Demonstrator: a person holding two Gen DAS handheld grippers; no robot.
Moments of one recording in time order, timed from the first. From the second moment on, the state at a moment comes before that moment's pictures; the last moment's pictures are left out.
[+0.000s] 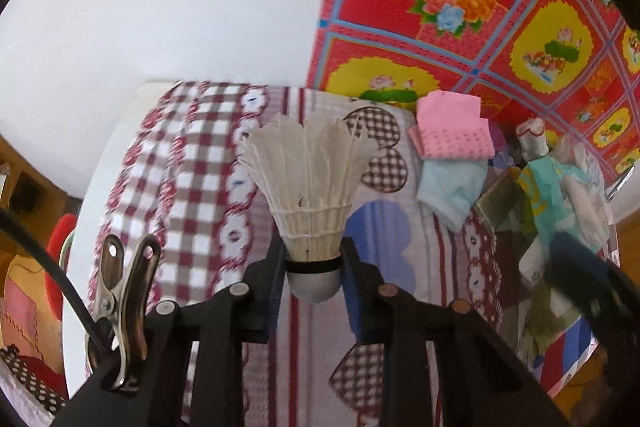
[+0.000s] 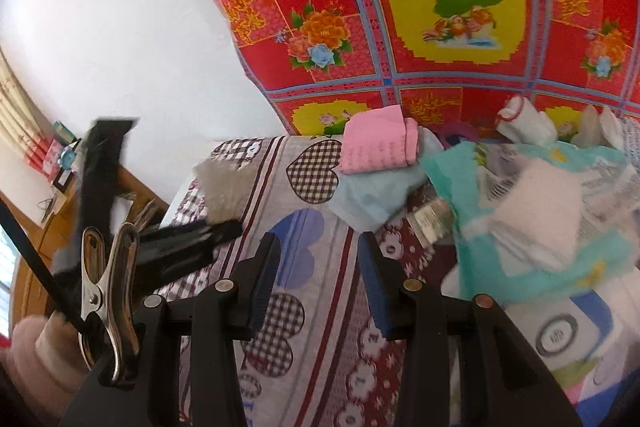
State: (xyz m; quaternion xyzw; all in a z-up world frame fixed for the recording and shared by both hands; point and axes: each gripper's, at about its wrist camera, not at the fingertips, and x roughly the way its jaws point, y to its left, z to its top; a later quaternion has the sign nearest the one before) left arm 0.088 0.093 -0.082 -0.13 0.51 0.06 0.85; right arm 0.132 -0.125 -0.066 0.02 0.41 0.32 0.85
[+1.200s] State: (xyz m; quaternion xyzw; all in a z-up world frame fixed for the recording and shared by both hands) left arm 0.026 0.148 -0.084 -0.14 0.52 0.09 0.84; right arm 0.238 -0.081 -0.120 0.13 0.42 0.18 0.88
